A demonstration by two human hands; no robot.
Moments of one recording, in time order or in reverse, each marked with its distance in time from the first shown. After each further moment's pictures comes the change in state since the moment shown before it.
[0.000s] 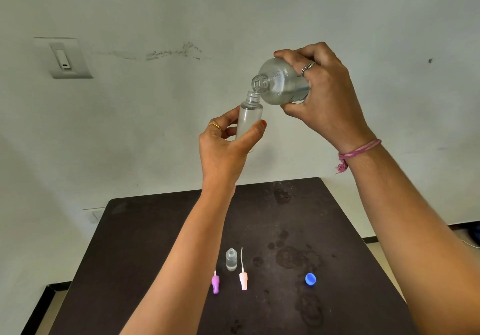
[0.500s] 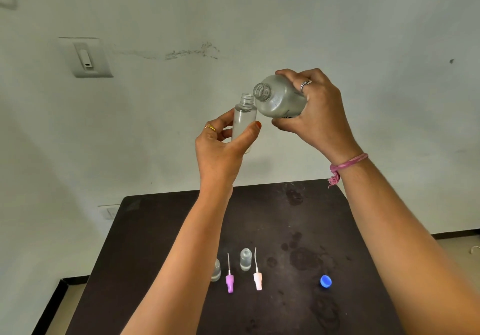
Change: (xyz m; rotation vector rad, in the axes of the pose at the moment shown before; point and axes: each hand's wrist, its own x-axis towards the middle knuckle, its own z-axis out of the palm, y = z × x) left_hand 0.013 -0.004 -0.039 -0.039 0.068 0.000; right_hand -0.007 -0.028 0.039 0.193 -0.081 0.160
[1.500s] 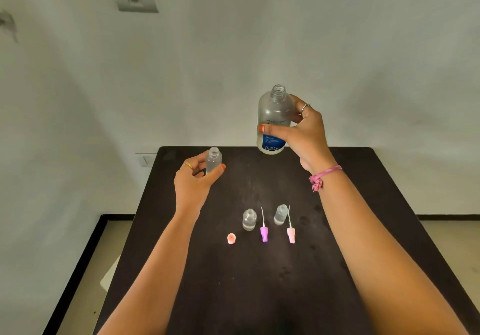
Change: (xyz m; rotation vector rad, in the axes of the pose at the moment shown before) left_hand -0.026 -0.126 -0.204 0.456 0.156 -0.213; right_hand -0.079 -0.056 0.144 0.747 -0.166 0.615
